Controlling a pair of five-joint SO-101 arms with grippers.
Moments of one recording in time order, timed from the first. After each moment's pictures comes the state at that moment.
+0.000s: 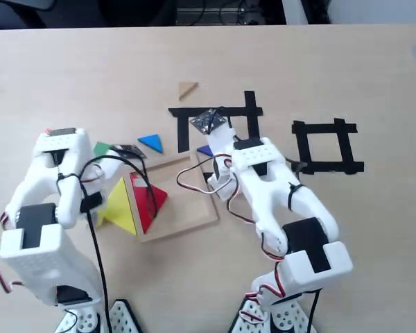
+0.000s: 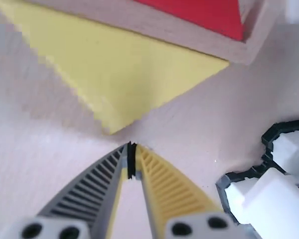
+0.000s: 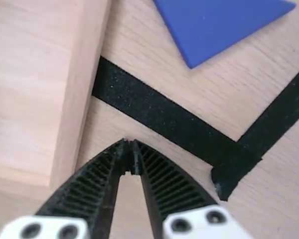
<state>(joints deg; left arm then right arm) -15.0 12.9 25.7 83.1 -64.7 -15.5 5.0 36.0 52.1 20.4</state>
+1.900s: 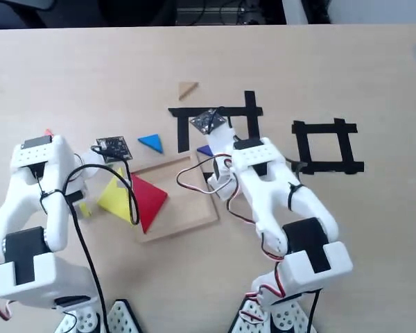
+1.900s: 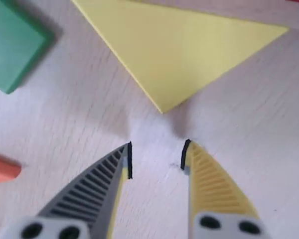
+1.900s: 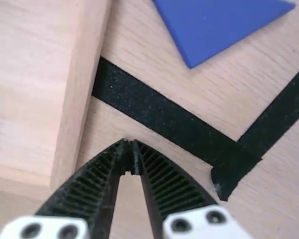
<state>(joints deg) -20.2 1.7 33.5 64.0 -83.9 -15.5 5.0 36.0 52.1 20.4</state>
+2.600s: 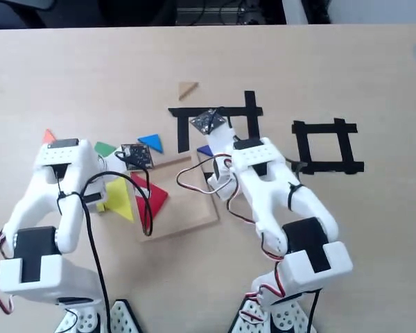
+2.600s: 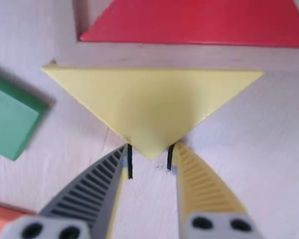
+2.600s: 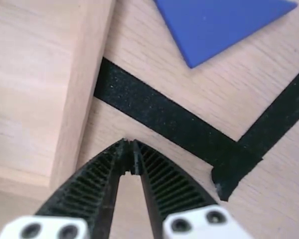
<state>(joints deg) -11.7 1.9 37.2 57.8 -83.9 -15.5 5.1 36.0 52.1 20.4</state>
